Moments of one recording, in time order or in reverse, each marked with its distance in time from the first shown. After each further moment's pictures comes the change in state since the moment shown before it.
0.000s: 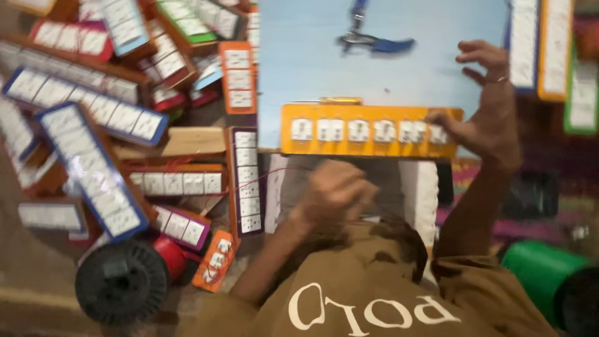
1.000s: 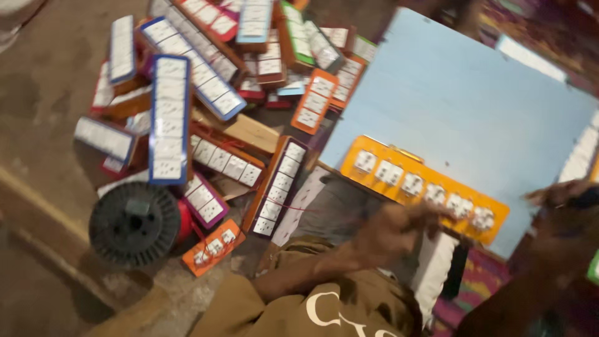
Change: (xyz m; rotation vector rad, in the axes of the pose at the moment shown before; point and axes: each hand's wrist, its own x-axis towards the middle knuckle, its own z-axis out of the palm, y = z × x) left_hand 0.033 0.047 0.007 -0.794 0.101 -0.482; right_hand -0.031 0.036 -0.009 0.750 0.126 0.038
